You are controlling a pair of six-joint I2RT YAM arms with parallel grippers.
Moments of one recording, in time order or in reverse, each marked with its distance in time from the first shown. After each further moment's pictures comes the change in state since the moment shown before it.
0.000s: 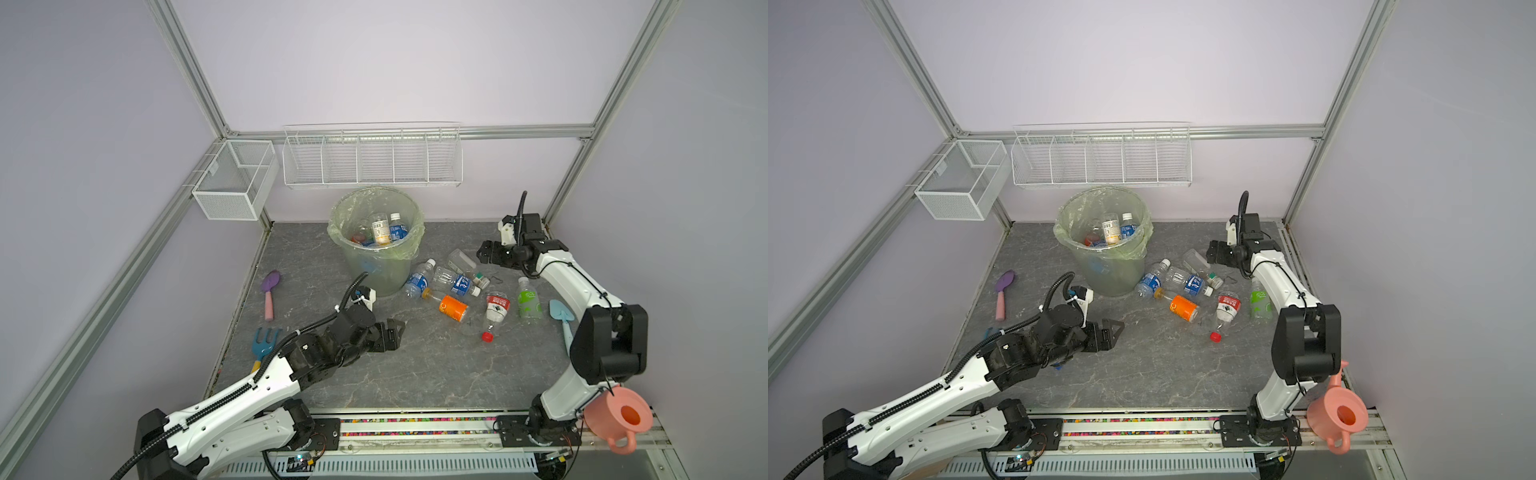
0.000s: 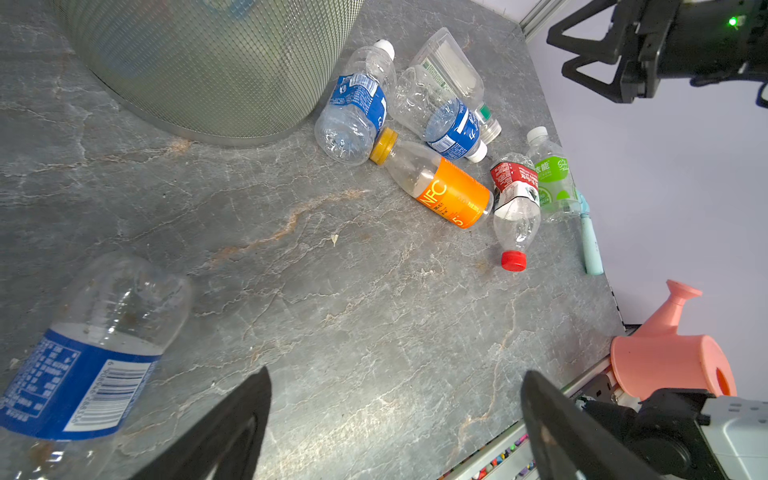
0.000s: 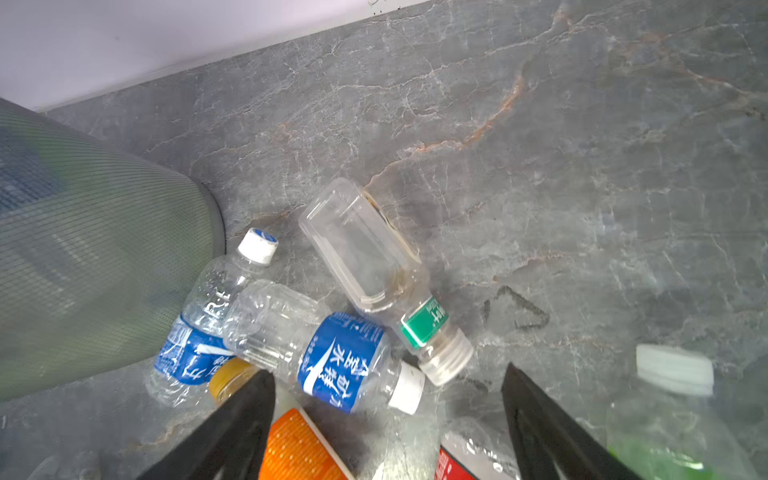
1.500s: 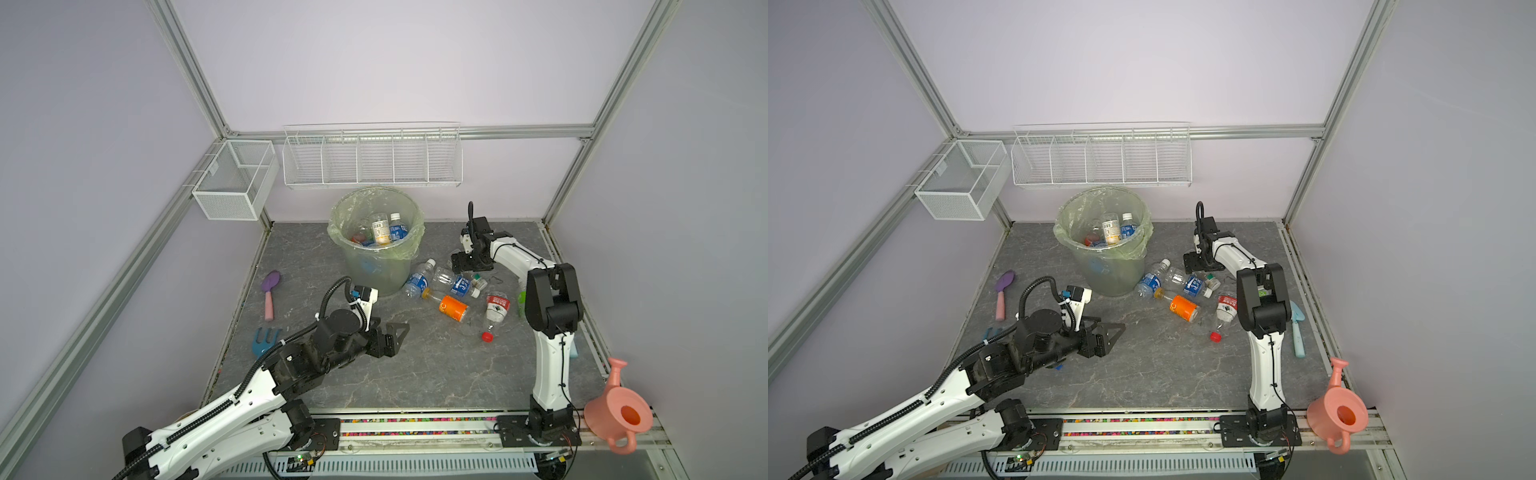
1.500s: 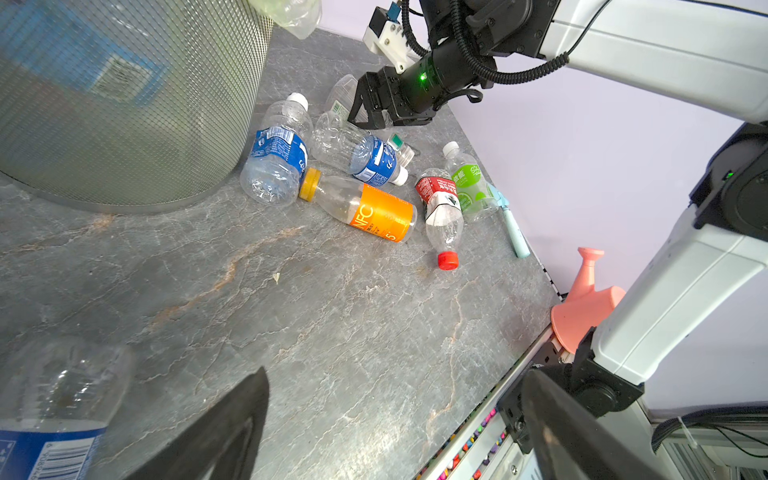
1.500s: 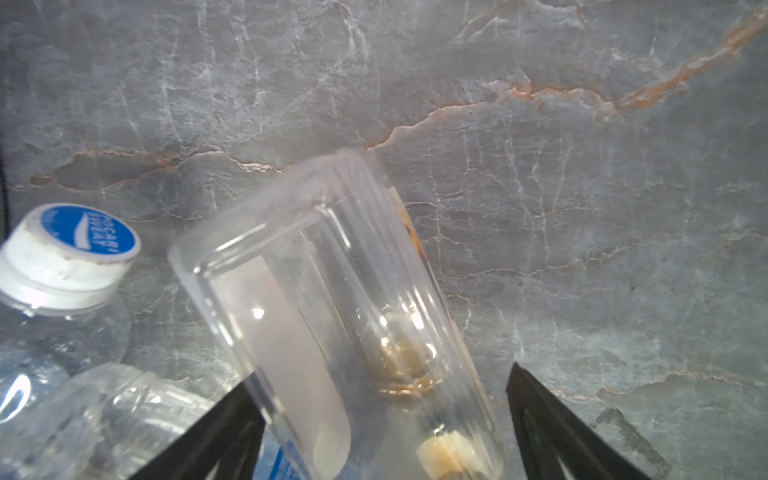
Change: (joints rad) left arm -0.007 -0.127 -0.042 0.117 0.097 0.137; right arm 0.143 0.422 0.277 -0.134 0.176 -0.143
